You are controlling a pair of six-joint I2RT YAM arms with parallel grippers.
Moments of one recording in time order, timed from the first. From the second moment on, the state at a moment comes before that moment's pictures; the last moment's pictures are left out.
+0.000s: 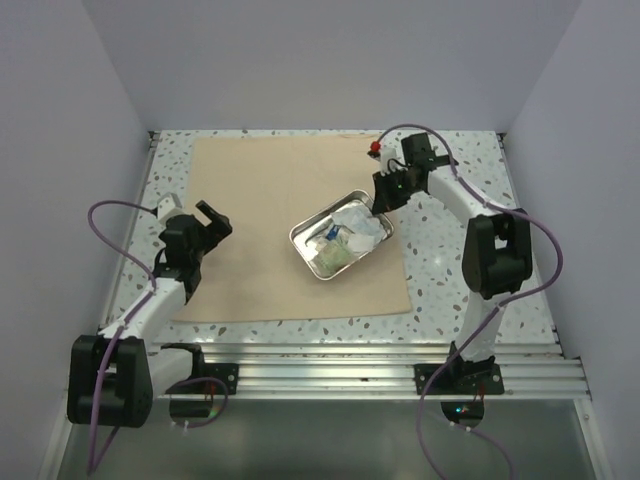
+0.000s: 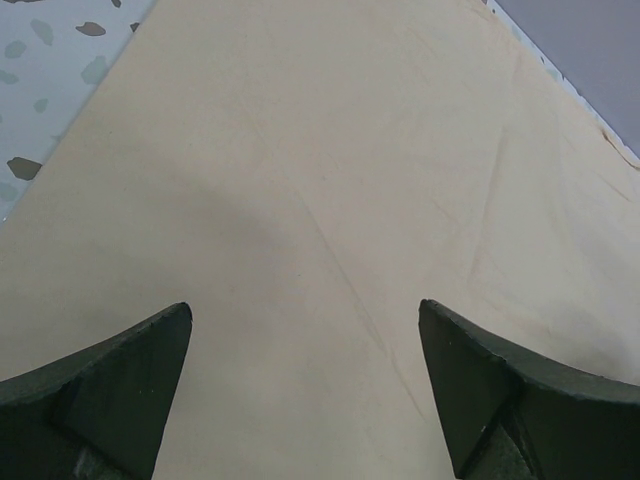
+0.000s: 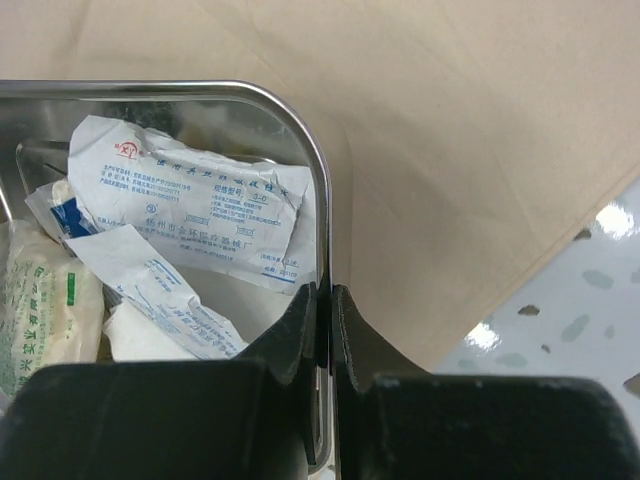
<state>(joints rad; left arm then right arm) -0.05 1.11 0.48 0.17 -0.18 -0.67 0.22 1.90 1.51 -0.66 -0.49 -0.15</state>
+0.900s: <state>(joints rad) -0.06 1.08 0.46 0.13 -0.23 -0.69 0.20 2.12 1.79 -0.68 -0.49 -0.22</state>
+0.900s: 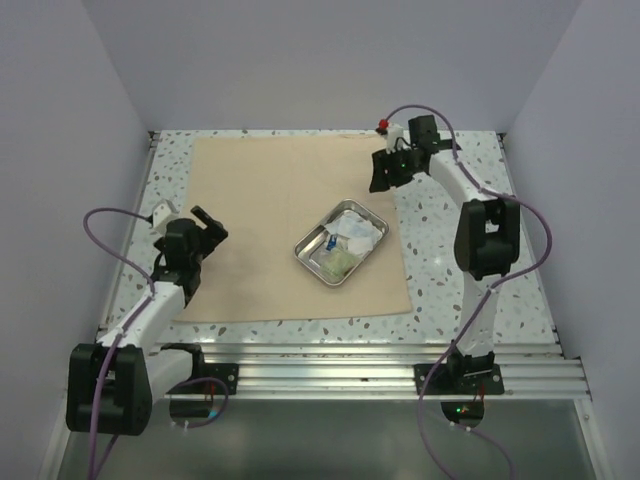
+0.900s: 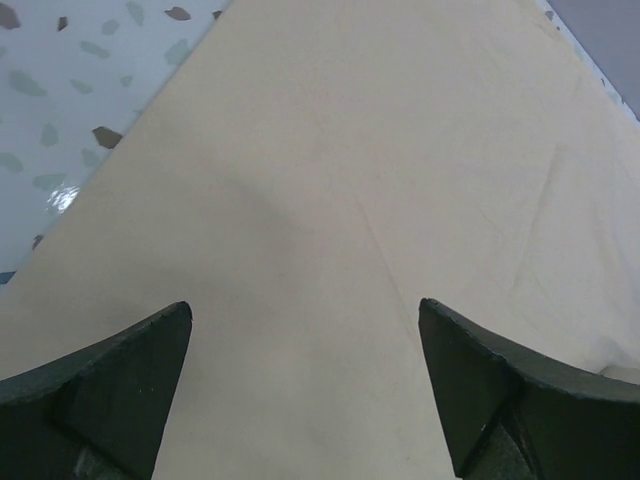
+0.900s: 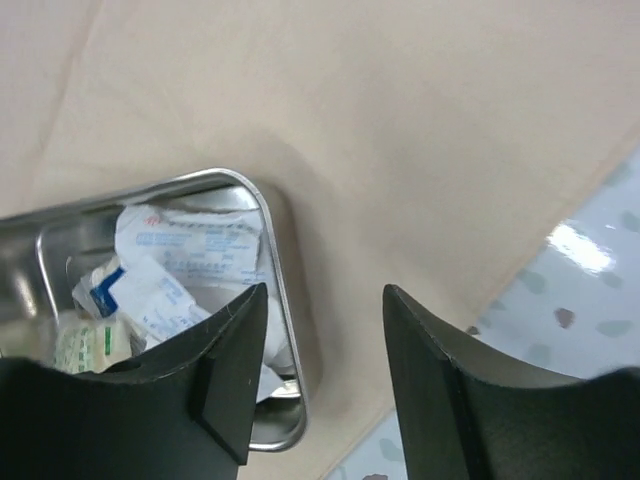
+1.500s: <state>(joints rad) -0.06 0.93 0.57 -0.48 -0.46 -0.92 0.05 2.56 2.27 -0.63 -0.48 0.22</state>
